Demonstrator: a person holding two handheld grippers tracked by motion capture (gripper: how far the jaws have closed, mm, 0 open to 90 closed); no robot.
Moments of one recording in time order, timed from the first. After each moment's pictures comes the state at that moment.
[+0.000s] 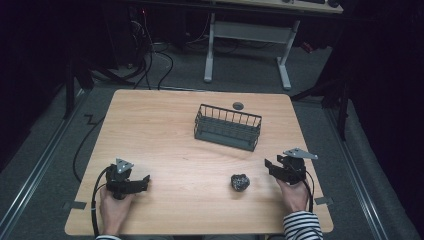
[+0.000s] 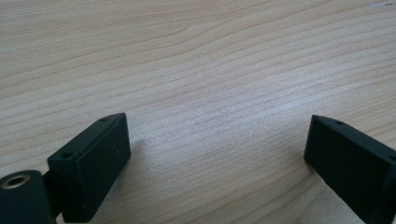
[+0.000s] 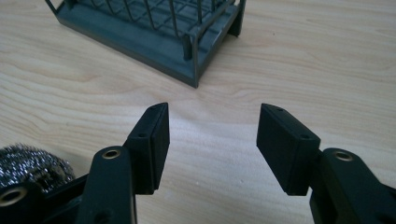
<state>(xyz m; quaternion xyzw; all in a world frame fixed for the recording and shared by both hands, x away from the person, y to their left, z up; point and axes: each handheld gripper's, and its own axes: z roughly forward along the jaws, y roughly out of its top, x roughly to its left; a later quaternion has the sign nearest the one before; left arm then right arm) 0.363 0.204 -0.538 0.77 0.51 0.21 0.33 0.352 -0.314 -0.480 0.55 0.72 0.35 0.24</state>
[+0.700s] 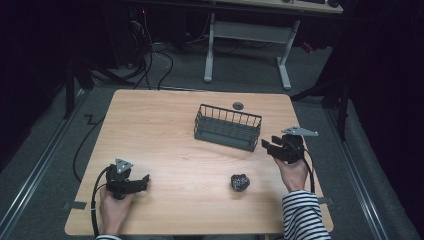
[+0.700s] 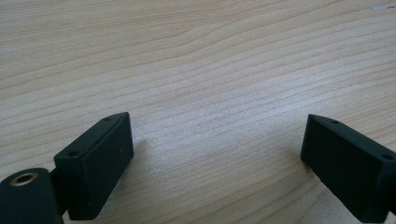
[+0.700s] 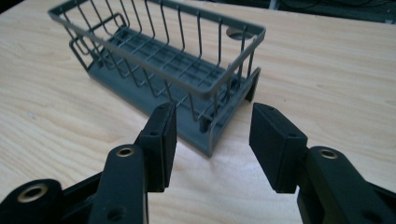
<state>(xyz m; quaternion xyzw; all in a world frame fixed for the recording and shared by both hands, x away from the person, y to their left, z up) 0.363 0.205 -0.538 0.76 0.51 0.21 0.33 0.394 -0.305 -0.432 0.53 0.72 0.39 0.23</state>
